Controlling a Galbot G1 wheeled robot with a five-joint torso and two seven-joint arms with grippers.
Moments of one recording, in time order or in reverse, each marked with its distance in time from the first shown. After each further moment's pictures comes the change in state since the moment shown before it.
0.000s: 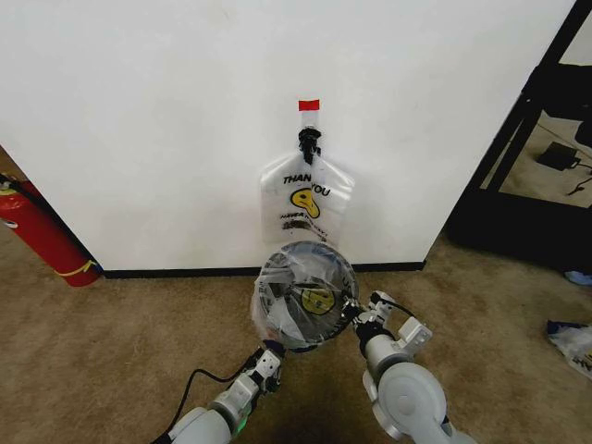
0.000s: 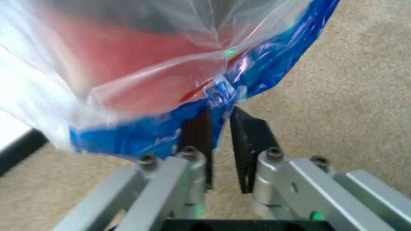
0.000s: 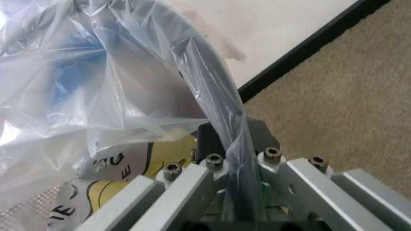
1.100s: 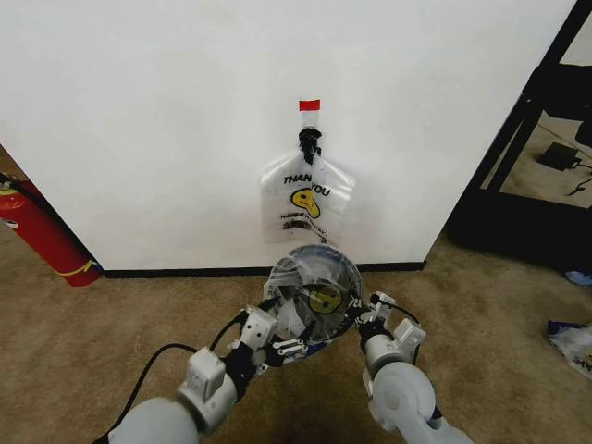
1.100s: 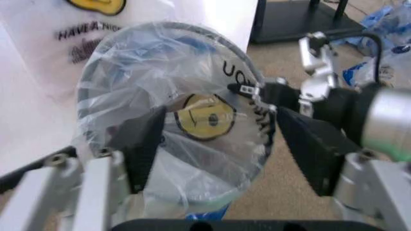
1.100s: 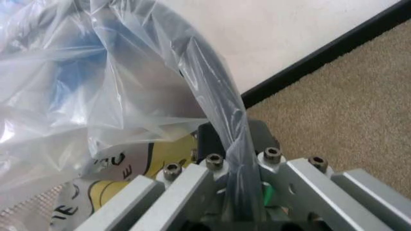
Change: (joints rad) left arm -0.154 0.167 -0.047 -0.427 -0.569 0.133 -0.171; right arm 0.010 0.013 -0.001 -0.100 -0.176 0.041 -0.072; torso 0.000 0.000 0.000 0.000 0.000
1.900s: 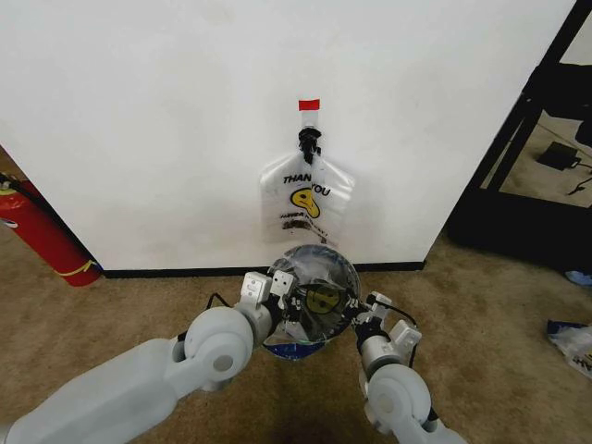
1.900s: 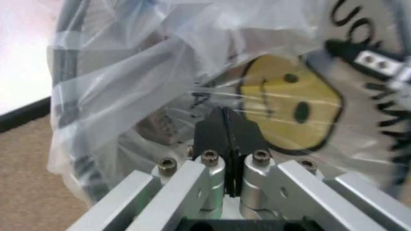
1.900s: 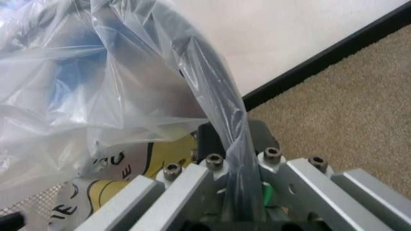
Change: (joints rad) left arm -0.617 -0.144 0.373 0.296 -0.565 0.230 -0.435; right arm -0.008 0.020 -0.012 0.003 -0.038 0.008 -0.007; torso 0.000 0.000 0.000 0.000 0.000
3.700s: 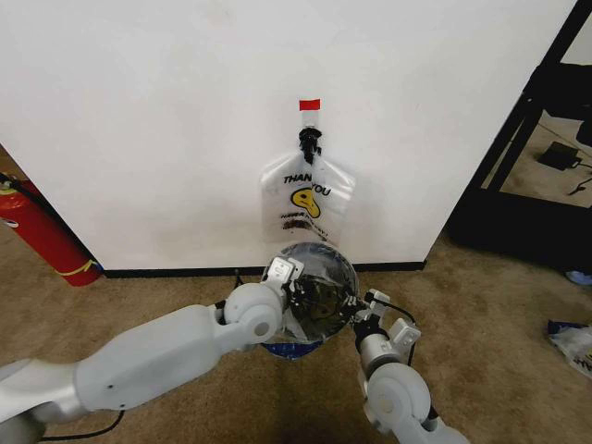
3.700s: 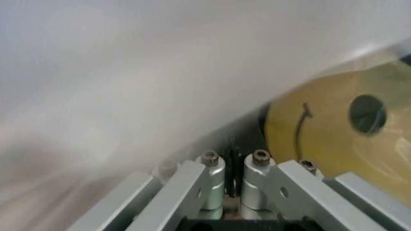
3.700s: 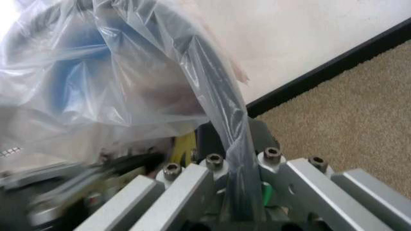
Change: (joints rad) left arm -0.187 -0.190 0.199 0.298 0.049 0.007 -0.004; right arm 0.001 -0.020 -0.025 0.033 -0.002 0.006 -0.002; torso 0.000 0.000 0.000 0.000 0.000
